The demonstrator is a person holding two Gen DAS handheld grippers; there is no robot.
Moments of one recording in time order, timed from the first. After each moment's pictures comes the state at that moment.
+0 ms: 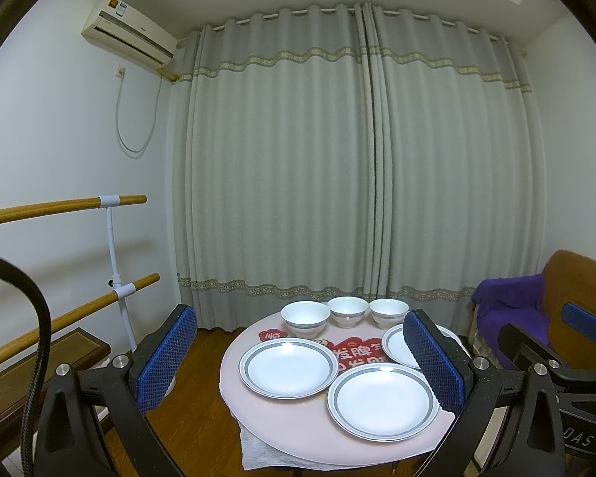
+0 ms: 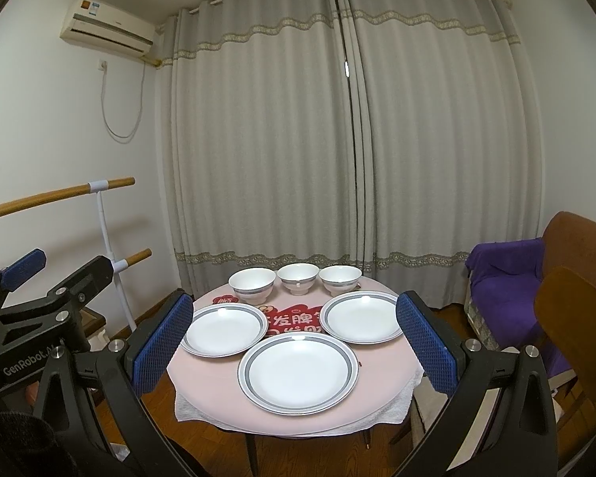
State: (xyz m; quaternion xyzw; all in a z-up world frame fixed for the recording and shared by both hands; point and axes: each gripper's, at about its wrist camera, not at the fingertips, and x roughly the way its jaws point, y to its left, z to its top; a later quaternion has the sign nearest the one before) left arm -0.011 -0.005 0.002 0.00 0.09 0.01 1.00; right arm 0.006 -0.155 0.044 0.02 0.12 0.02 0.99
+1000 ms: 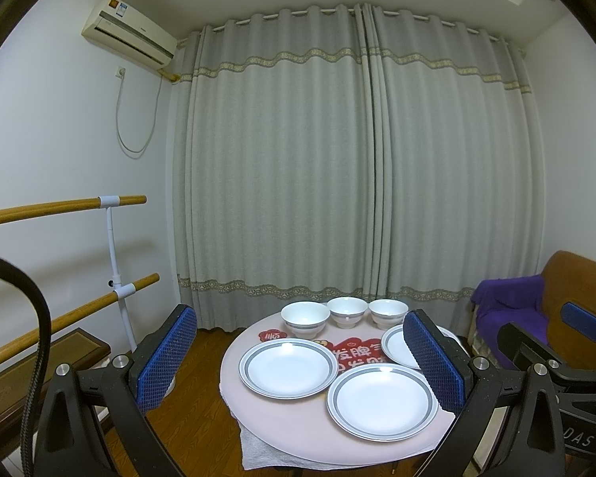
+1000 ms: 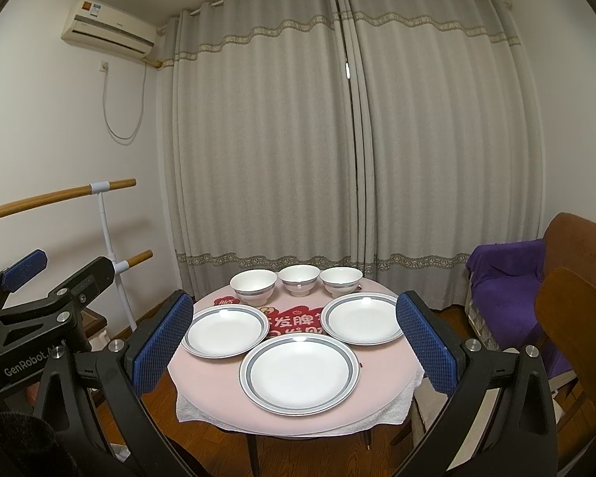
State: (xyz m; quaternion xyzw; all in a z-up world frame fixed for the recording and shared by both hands) left arm -0.013 -0.005 0.001 -0.01 0.09 0.01 1.00; right arm 0.006 -0.153 0.045 0.02 0.11 0.02 0.99
